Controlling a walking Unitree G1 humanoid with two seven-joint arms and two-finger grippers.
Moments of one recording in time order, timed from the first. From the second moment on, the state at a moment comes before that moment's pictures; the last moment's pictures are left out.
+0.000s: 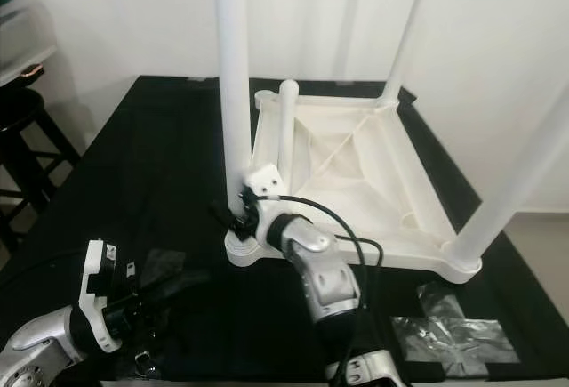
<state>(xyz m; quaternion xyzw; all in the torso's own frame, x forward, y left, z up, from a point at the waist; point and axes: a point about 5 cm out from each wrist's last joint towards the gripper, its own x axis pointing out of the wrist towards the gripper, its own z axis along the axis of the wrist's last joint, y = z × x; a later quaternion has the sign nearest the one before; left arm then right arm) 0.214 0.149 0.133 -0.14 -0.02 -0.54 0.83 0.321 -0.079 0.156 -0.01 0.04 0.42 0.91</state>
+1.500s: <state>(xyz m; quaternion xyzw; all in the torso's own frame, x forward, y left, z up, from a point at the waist) 0.214 0.149 0.131 -0.13 -0.01 -0.54 0.83 0.354 -0.110 0.200 -0.10 -0.01 0.60 0.79</state>
